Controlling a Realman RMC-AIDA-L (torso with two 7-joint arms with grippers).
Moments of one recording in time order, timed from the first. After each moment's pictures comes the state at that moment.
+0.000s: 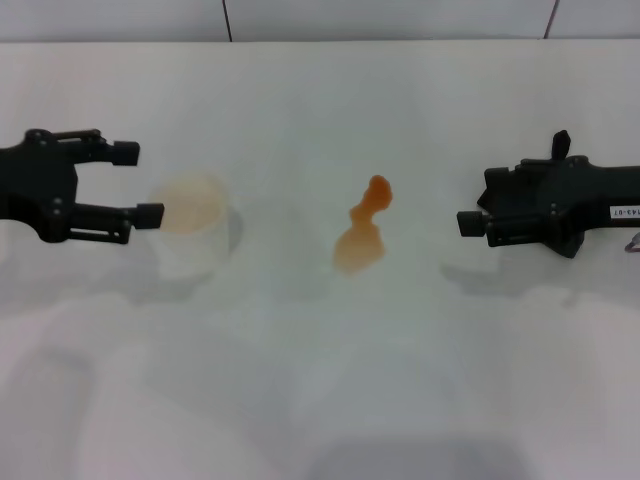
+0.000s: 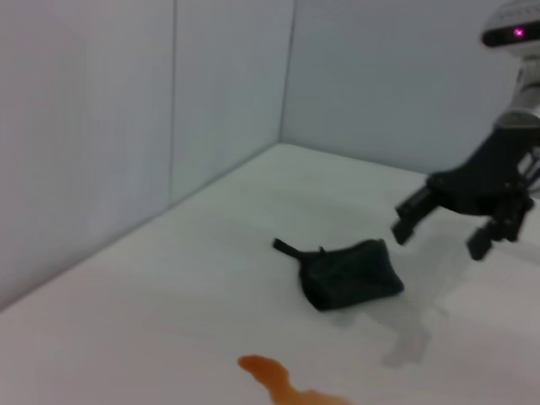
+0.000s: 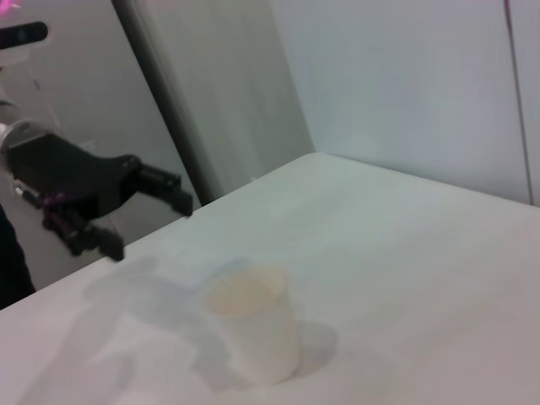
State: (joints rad) left arm -0.87 -1.98 2.85 -0.85 -0.18 2.00 -1.14; right arm 0.33 2.01 -1.17 -1.15 -1.76 -1.42 1.87
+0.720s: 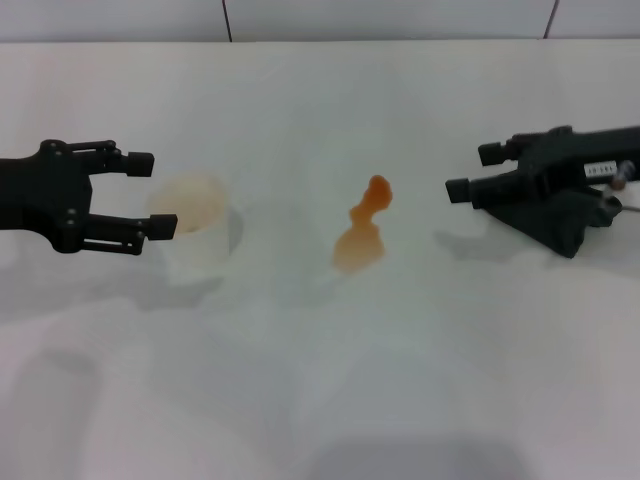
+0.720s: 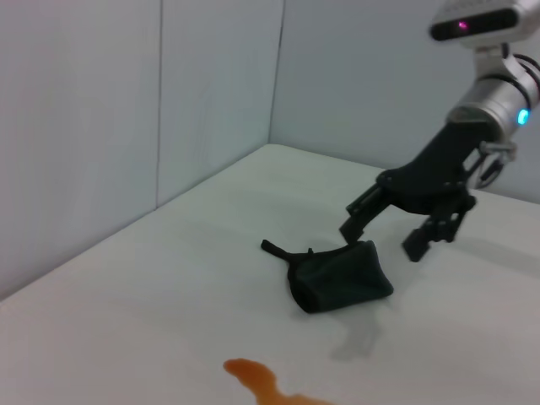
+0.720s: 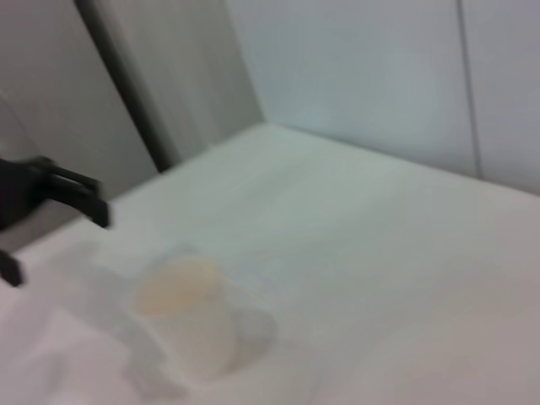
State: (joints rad) left arm -0.87 -2.00 2.85 -0.85 -0.17 2.01 -1.13; right arm 0.48 2.00 -1.14 -1.09 -1.92 -1.36 2.01
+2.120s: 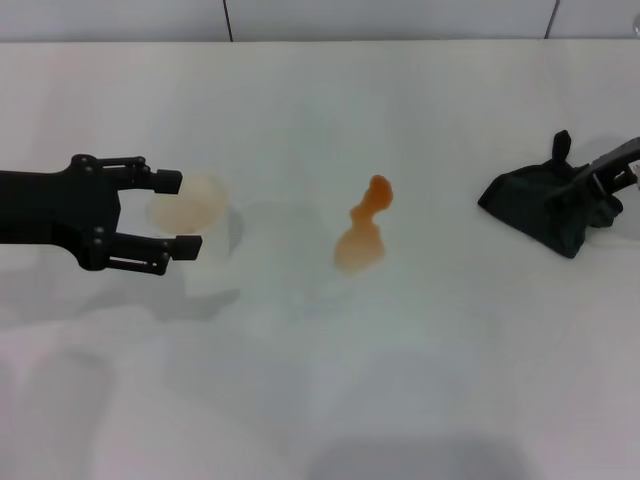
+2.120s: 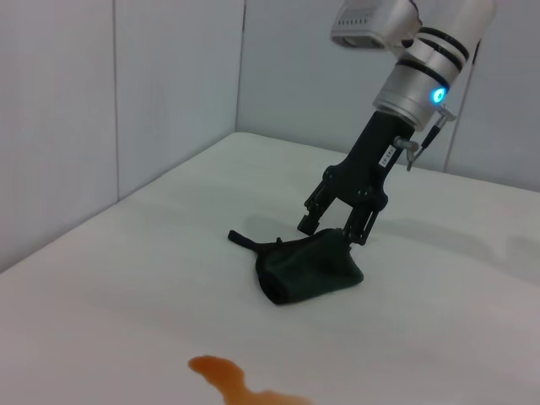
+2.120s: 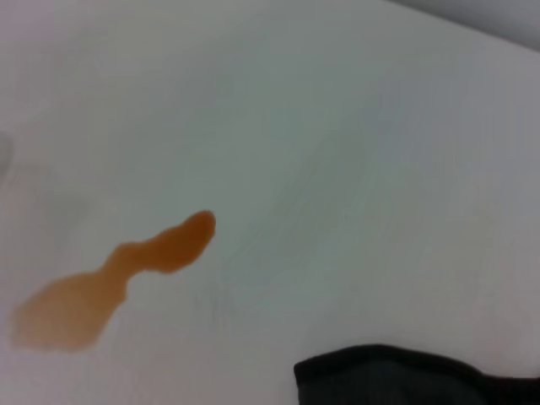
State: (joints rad) left arm -0.89 -2.03 2.85 -0.85 -0.13 2.00 -1.09; right arm 0.64 1.99 -1.07 -1.06 -2.49 -1.36 2.32
